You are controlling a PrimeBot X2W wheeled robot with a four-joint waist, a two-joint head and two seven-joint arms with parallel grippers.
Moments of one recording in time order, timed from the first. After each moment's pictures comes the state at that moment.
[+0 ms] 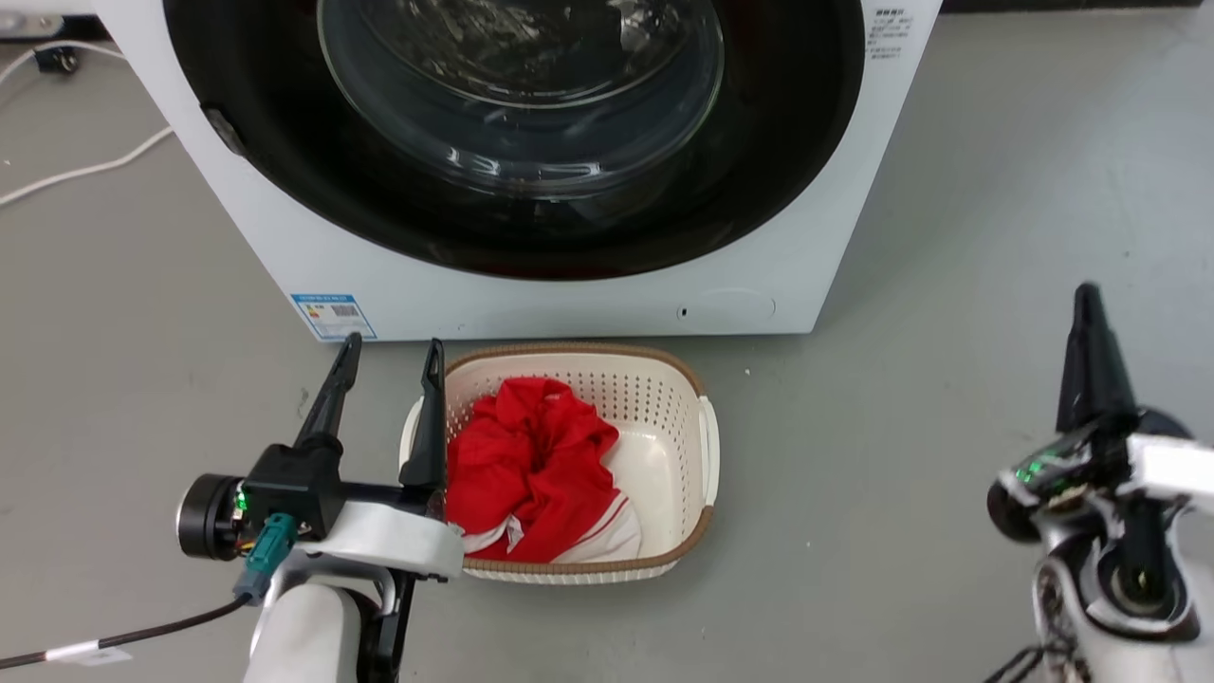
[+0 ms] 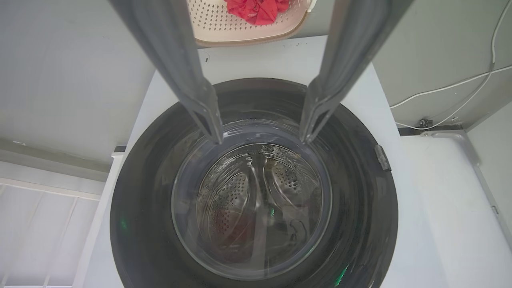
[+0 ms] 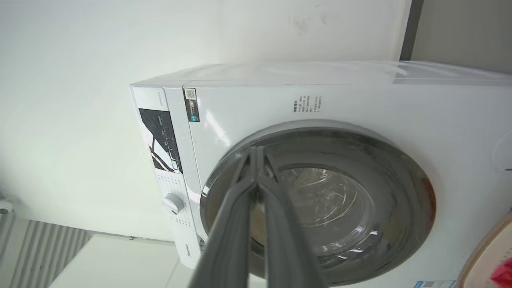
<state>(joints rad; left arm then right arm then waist) -0.19 0.05 -0.05 0.14 -0.08 -0.08 -0.26 -0.22 -0.05 -0.03 0.08 1.63 0.13 -0.18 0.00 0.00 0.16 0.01</state>
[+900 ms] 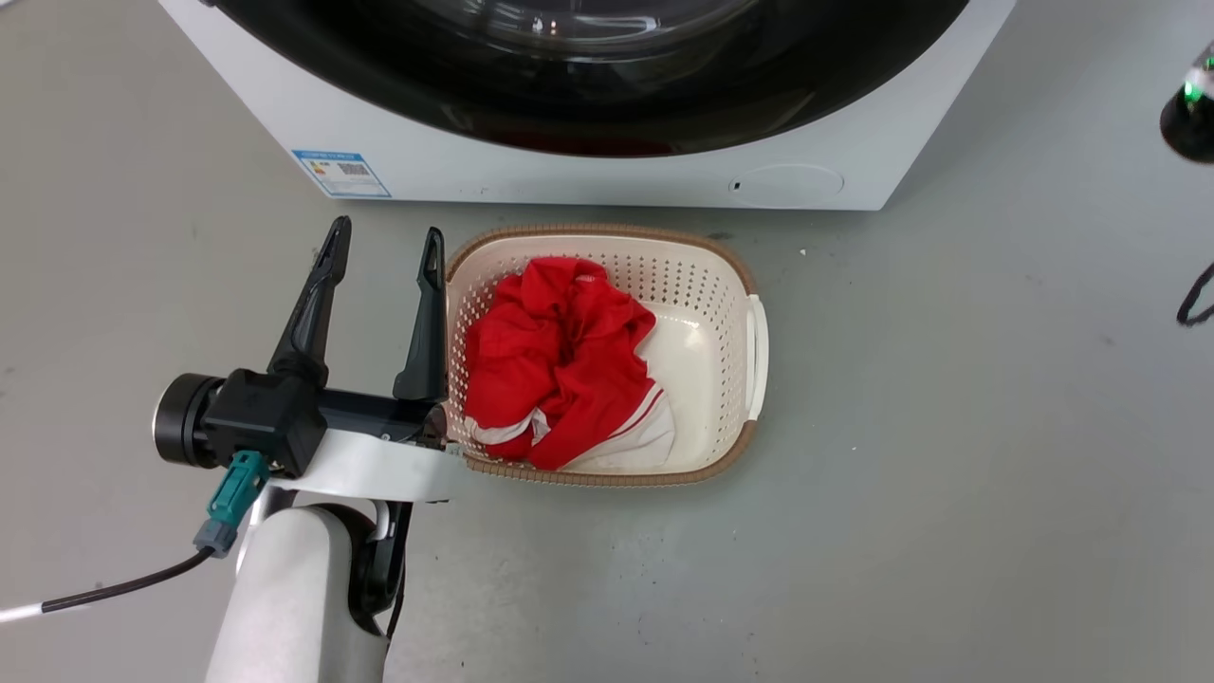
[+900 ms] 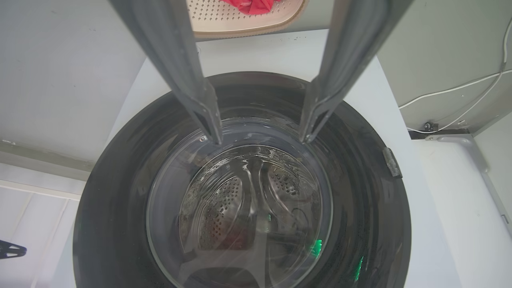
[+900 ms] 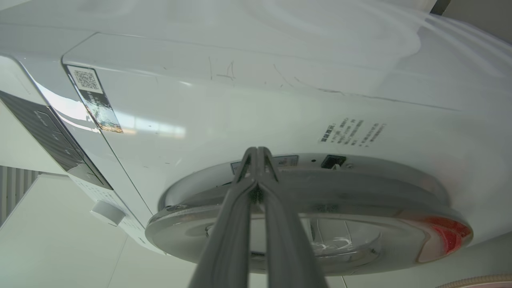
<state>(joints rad) -0.31 0.05 -0.05 0.04 -0.09 -0.11 -0.26 -1.13 -0.40 0.25 0.81 1.89 0.13 0.14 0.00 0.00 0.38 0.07</state>
